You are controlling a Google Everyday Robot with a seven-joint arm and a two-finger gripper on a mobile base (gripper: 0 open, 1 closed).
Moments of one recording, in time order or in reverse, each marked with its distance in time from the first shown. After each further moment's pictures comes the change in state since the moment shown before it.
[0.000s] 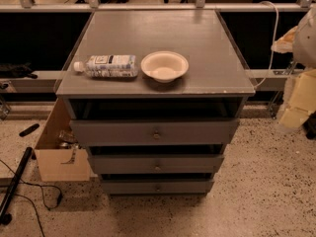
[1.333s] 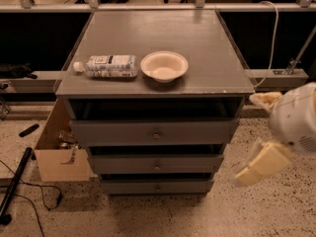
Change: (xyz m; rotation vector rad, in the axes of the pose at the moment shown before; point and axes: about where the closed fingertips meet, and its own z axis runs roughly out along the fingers) arm -0.024 0.078 0.065 0.009 -0.337 0.174
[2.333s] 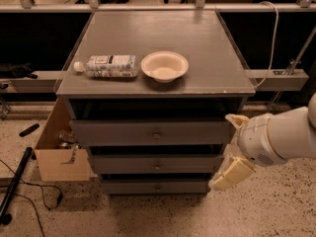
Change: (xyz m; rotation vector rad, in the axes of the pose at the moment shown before) arm 0.034 -0.008 0.103 -0.029 -0.055 -0.026
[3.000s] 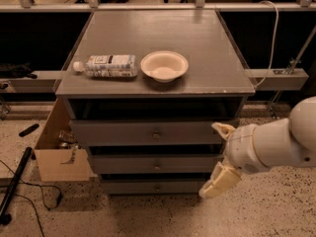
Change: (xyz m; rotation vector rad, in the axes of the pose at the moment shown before) arm 0.002 0.017 0.032 -0.054 -0.045 -0.044
